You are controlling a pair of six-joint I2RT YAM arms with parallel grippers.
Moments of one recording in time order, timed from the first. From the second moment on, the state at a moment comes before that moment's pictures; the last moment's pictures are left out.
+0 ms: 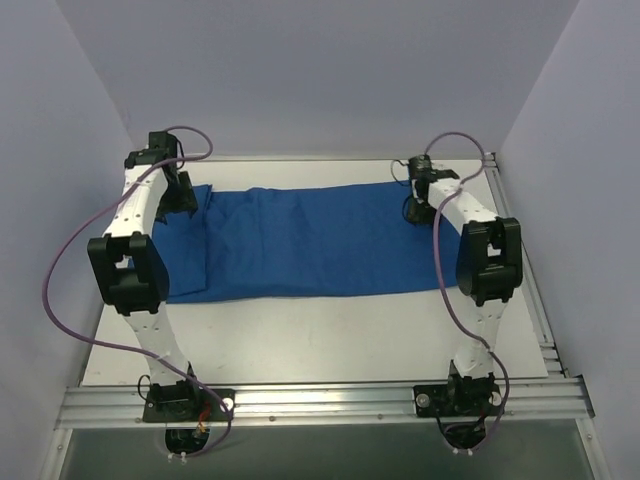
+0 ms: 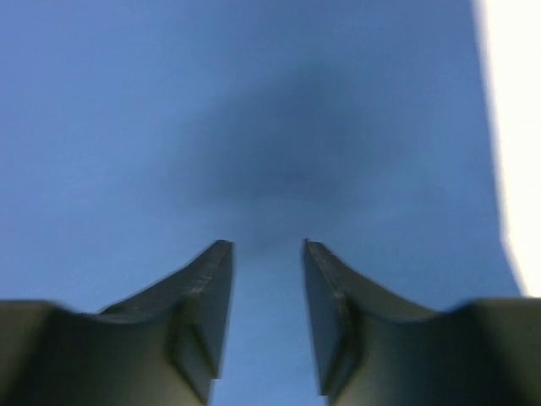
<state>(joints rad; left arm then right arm) 0.05 1.98 1.85 -1.05 -0.24 -0.27 0.09 2.04 1.54 -0.71 0.35 0.38</state>
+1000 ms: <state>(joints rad) -0.09 2.42 2.32 -1.11 -0.33 -0.28 0.01 2.15 1.58 -0.55 0.17 0.40</state>
